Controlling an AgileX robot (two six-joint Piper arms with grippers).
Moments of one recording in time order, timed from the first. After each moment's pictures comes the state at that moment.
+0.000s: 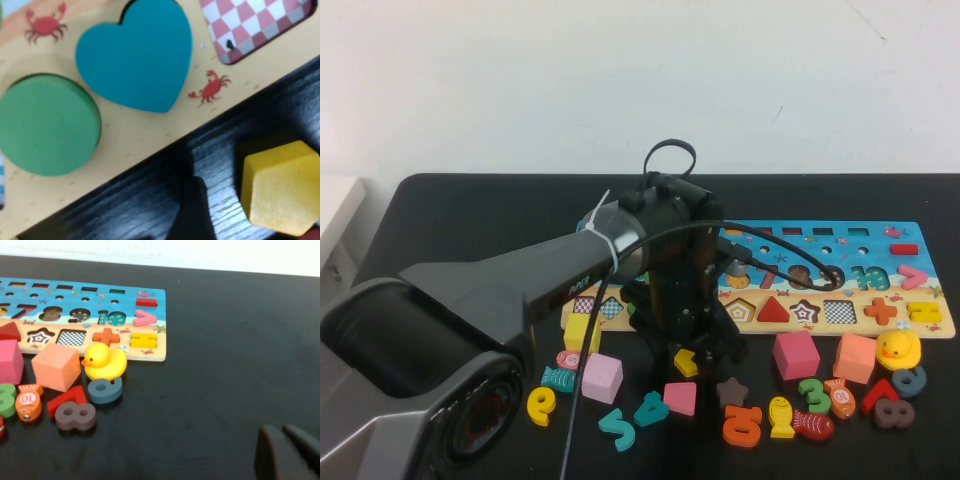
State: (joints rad) right arm -0.06 -0.01 0.02 -0.05 0.41 -0.03; left arm -0.68 2.32 -1.91 -0.05 1.10 -0.07
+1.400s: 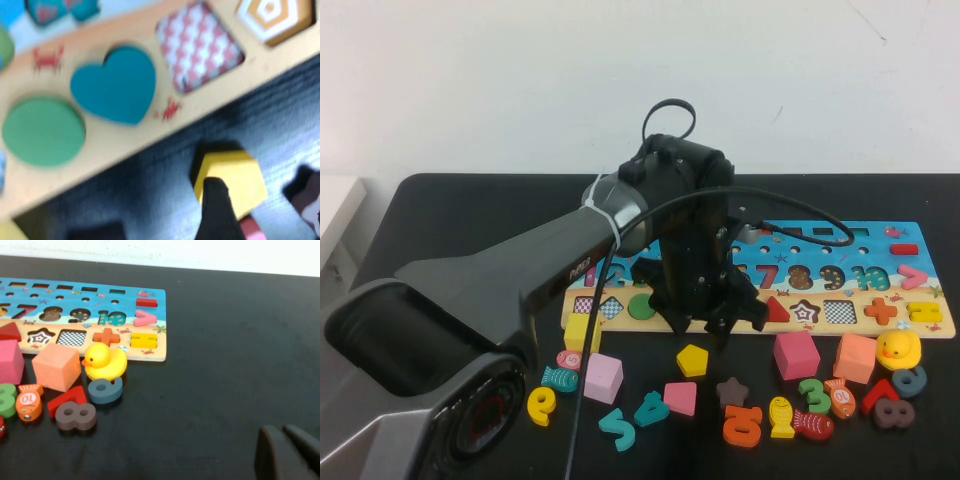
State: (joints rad) right arm -0.06 -0.01 0.02 -0.05 0.41 -0.03; left arm -0.67 2.34 -2.06 -0.11 1.21 -0.13
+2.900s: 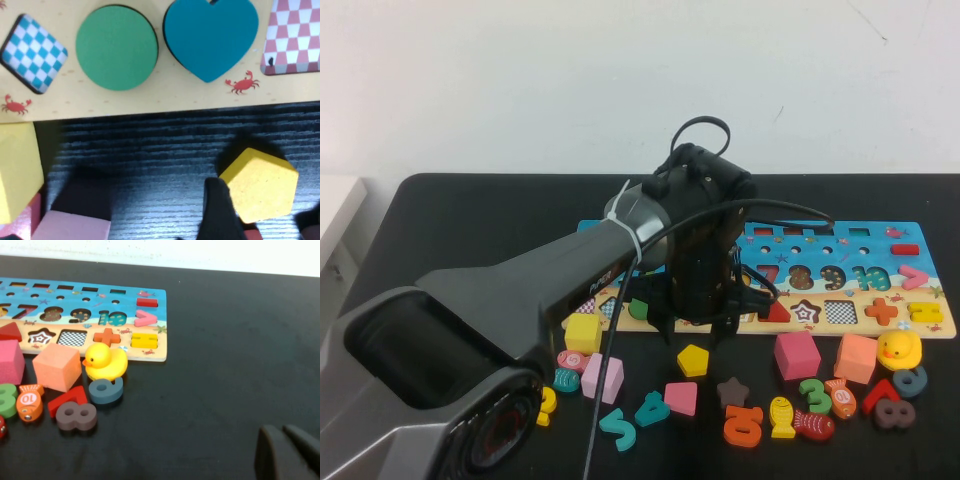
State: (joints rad) right arm -0.06 -0.01 0.02 -0.05 0.41 -0.03; left arm -0.72 2.35 -2.07 0.05 1.24 -0.63
